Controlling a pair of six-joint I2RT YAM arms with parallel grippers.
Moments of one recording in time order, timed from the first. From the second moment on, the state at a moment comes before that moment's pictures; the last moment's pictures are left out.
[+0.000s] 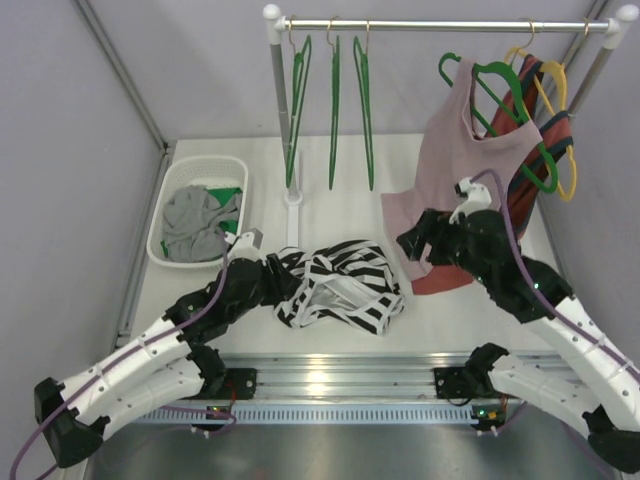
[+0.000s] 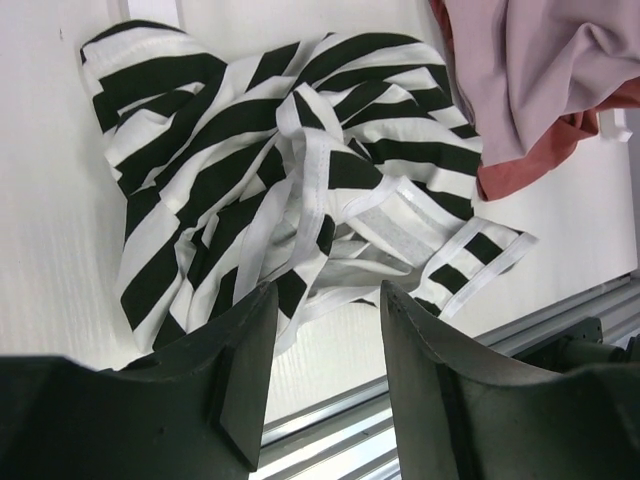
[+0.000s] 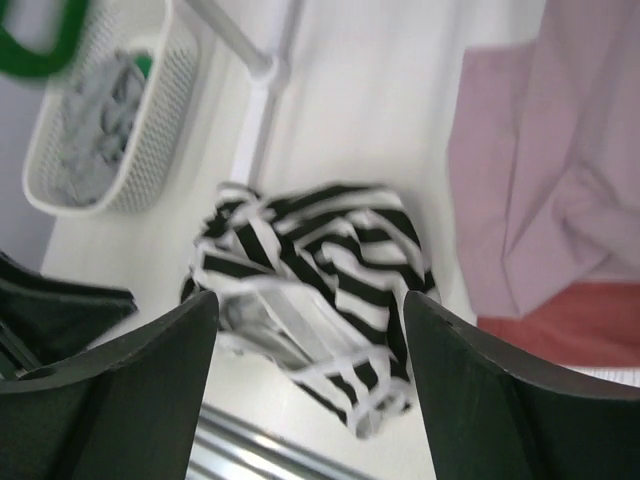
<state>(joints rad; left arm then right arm) -0.83 0.72 0.58 -0.41 -0.22 -0.84 0.66 0.77 0.94 -0.61 0.14 0.57</state>
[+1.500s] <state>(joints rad) -0.83 0.70 0.69 -0.51 -0.31 -0.79 0.63 1.76 2.20 -0.74 0.35 0.18</state>
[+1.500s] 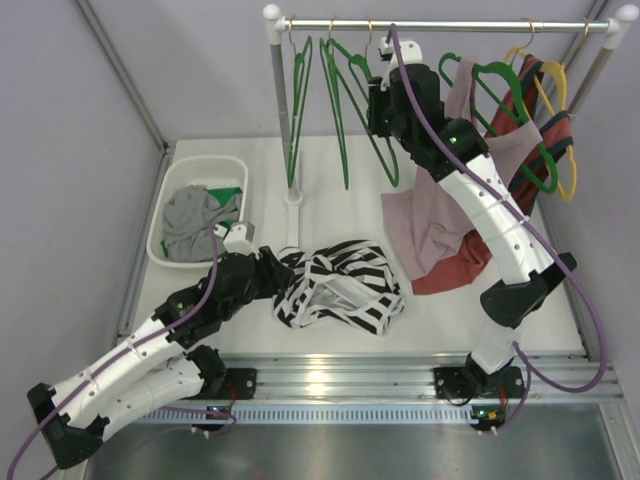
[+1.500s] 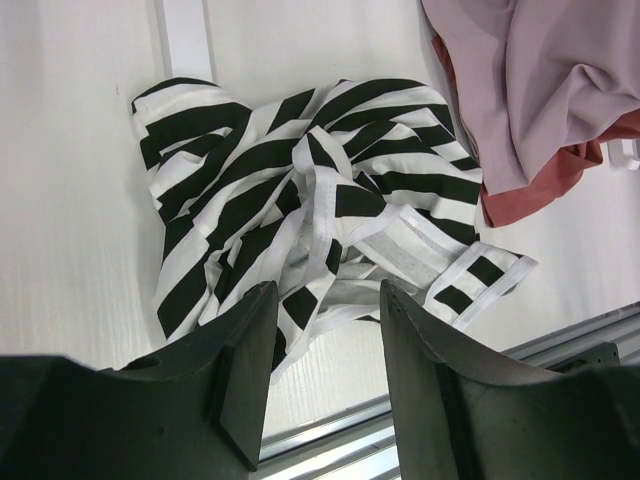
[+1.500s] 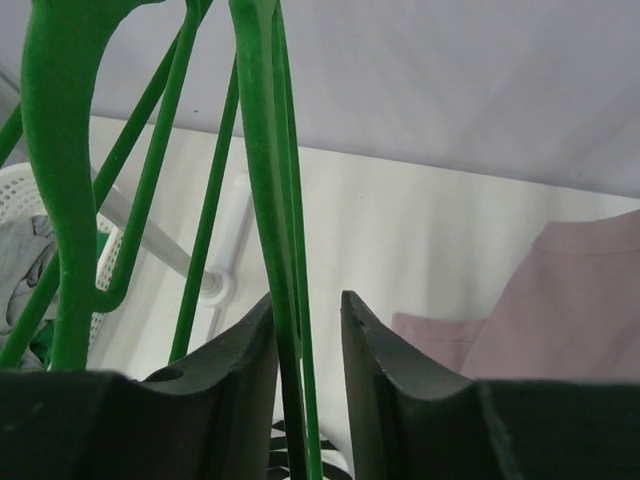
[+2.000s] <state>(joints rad) -0.83 0.71 0.69 -0.51 -0.31 -0.79 0.63 1.76 2.20 -0.72 0.37 0.13</state>
